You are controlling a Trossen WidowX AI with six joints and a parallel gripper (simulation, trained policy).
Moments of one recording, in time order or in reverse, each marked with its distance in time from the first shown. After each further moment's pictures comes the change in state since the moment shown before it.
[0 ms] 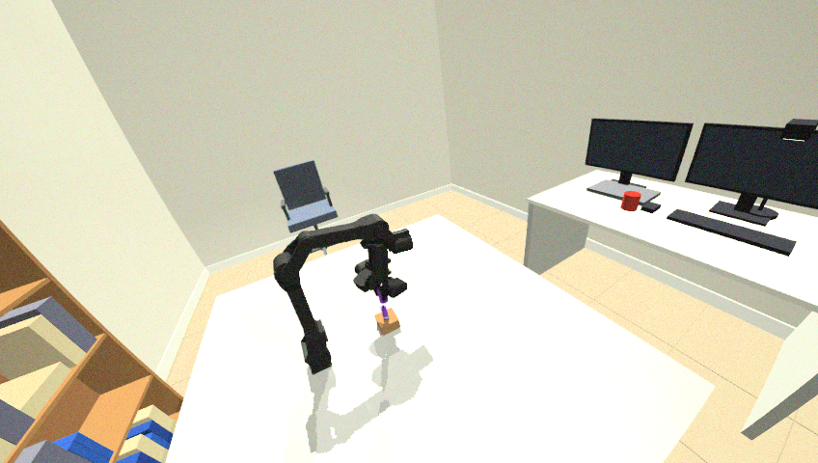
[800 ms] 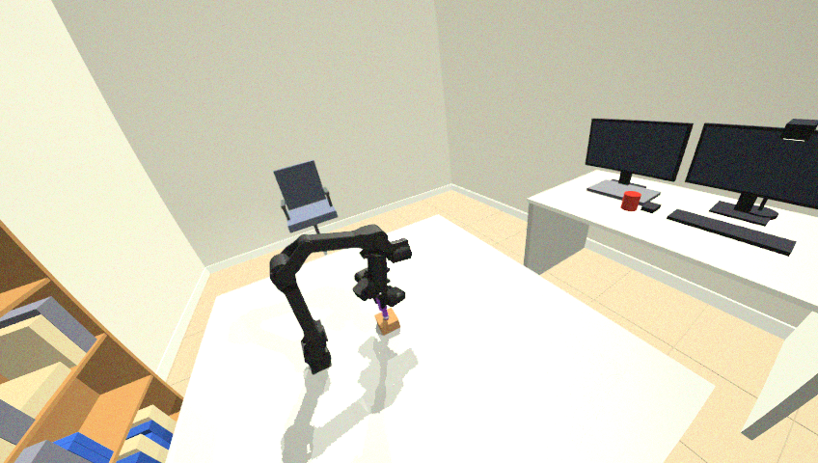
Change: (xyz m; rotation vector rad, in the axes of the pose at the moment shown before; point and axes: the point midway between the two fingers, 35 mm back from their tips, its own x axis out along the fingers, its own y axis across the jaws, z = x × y) arm 0.031 -0.001 0.005 0.012 -0.005 -0.001
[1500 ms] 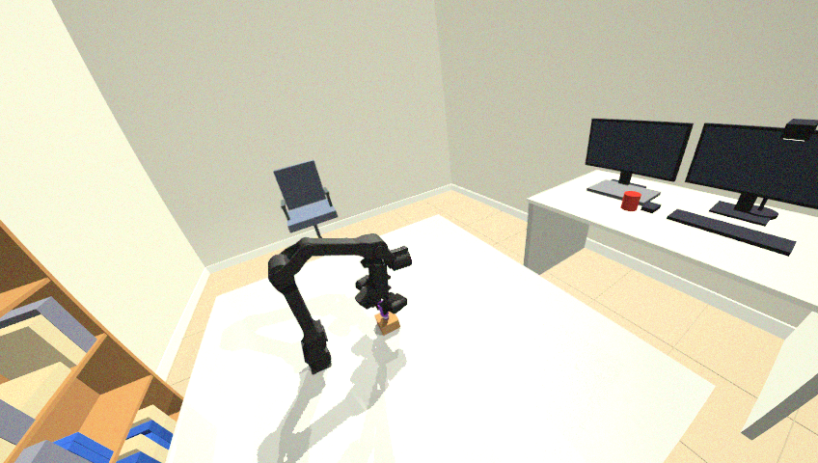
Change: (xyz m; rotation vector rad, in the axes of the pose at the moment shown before) arm 0.032 0.002 -0.003 -0.047 0.015 -0.001
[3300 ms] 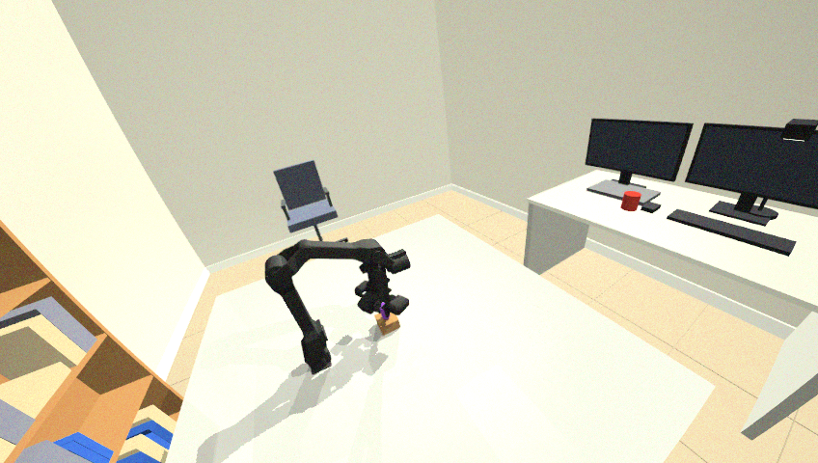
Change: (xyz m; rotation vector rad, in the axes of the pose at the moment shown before) arm 0.016 0.003 -0.003 -0.119 0.039 0.033
